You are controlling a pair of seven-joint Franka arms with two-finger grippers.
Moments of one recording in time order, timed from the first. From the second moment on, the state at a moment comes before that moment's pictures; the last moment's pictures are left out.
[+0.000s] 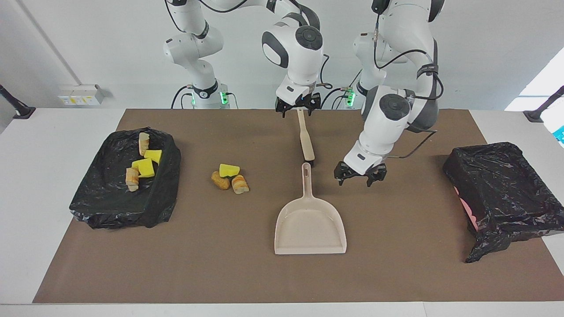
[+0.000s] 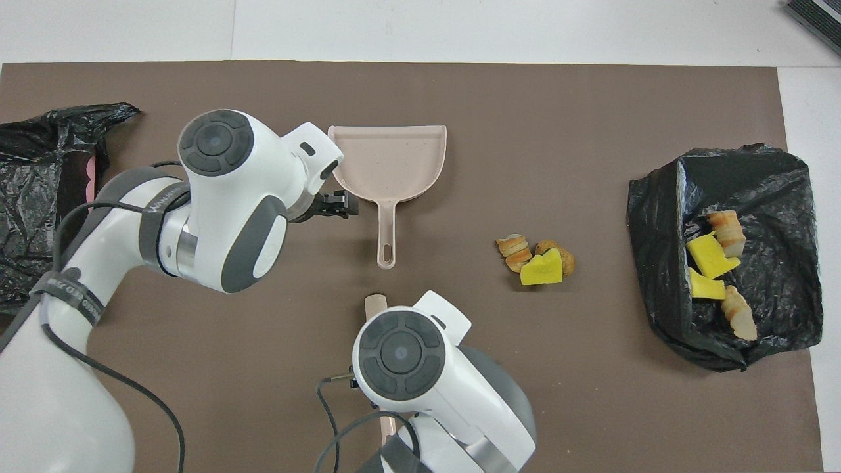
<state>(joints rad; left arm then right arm) -0.45 0.31 -0.08 -1.73 -0.09 2.09 -0.46 0.55 0.02 0.30 -2.12 0.18 2.02 0.68</state>
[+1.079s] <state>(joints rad) -0.55 0.41 -0.07 -1.70 -0.07 2.16 -0.55 0.68 0.04 0.29 -2.28 0.20 2.25 0.72</state>
